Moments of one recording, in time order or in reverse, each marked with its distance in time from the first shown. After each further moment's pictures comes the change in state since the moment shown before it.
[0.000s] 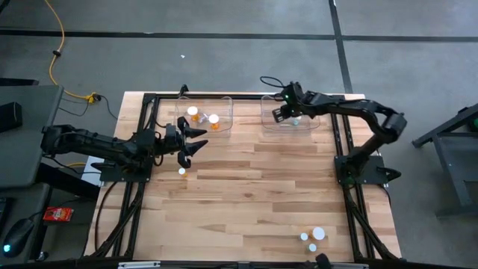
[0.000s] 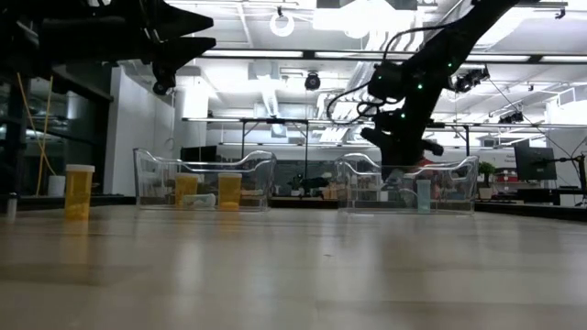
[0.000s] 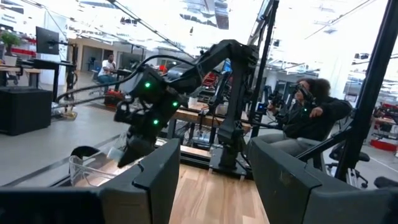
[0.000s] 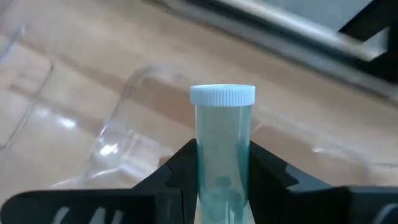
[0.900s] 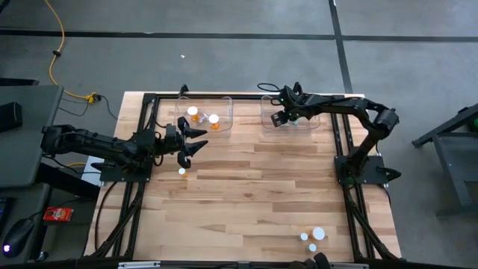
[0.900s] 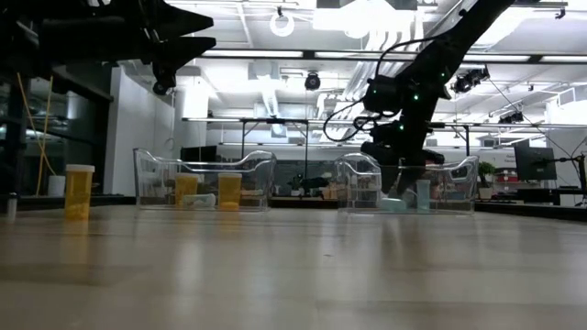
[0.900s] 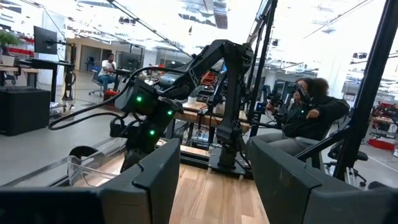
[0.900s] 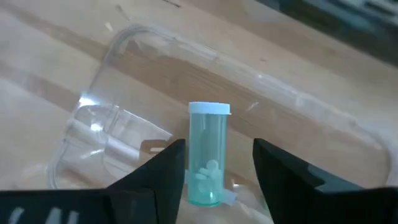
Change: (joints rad) left arm 0.000 0.001 0.000 0.000 0.005 0.000; right arm 0.000 0.086 0.016 -0.038 -0.016 0.002
